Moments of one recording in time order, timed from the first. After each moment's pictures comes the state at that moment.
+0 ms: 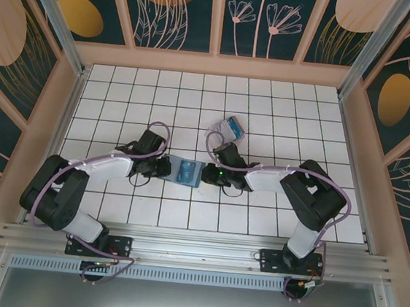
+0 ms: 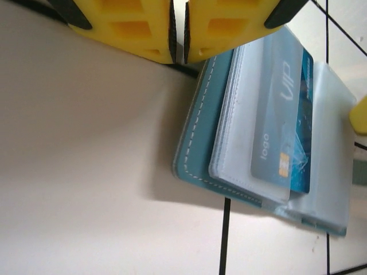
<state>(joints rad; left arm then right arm) -0.48 1.49 0.69 -0.26 0.19 -0.57 0.76 1.76 0.80 0.06 -0.25 0.75</state>
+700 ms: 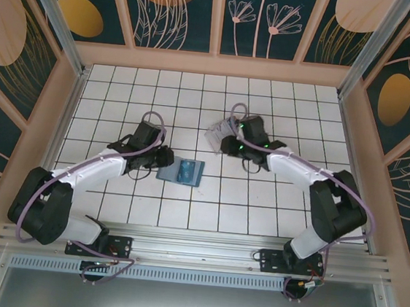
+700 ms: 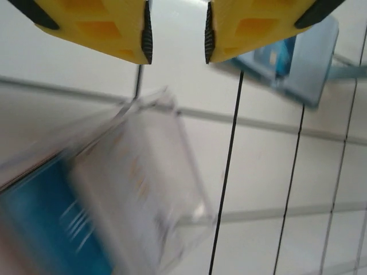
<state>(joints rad) -0.48 1.39 0.78 -0.30 0.18 -0.63 0.51 1.58 1.00 -0.22 -0.15 0.51</state>
